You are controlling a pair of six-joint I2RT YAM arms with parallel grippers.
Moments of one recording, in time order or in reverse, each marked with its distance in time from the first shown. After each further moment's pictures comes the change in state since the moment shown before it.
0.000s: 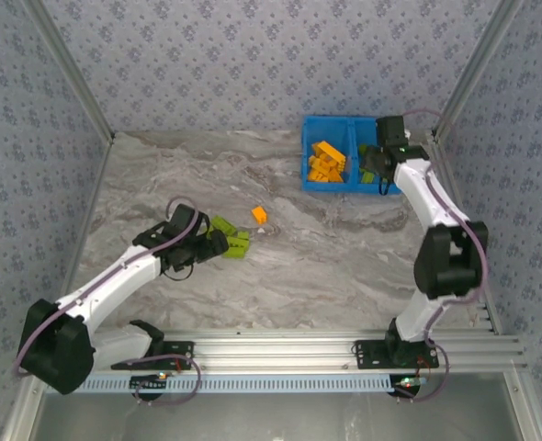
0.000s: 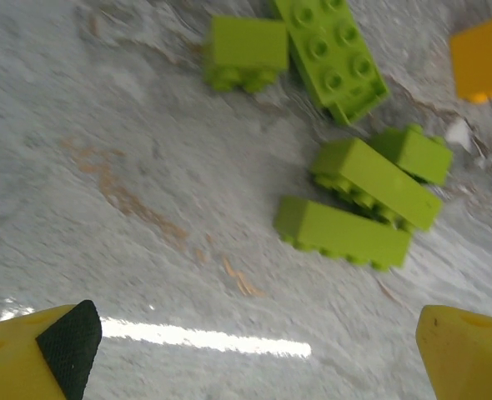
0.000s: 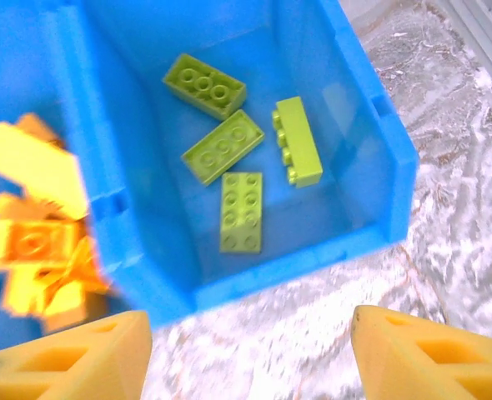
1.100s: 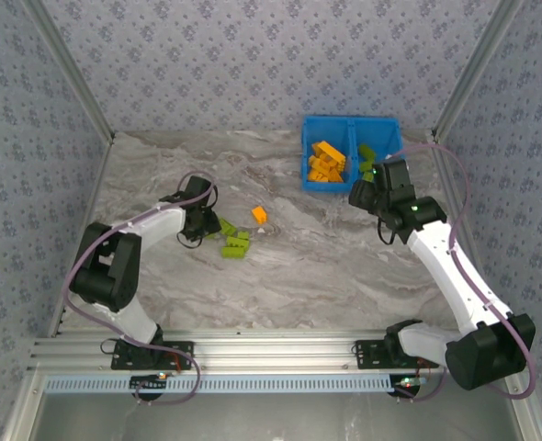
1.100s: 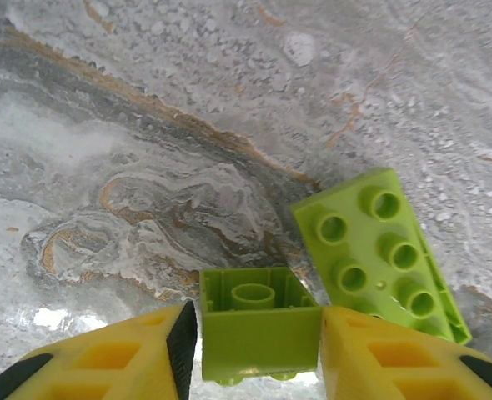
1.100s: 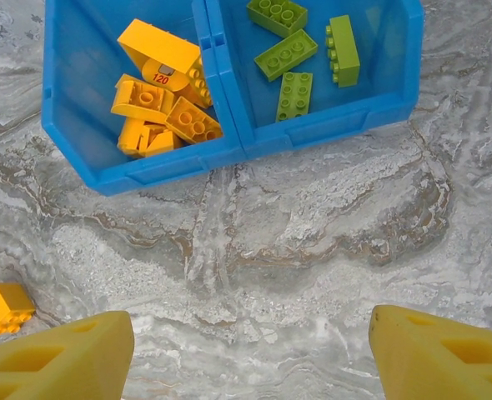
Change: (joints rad) left arm 0.135 0.506 0.246 0.137 0.006 0.103; right arm 0.182 -0.486 -0.333 -0.089 0.006 0.077
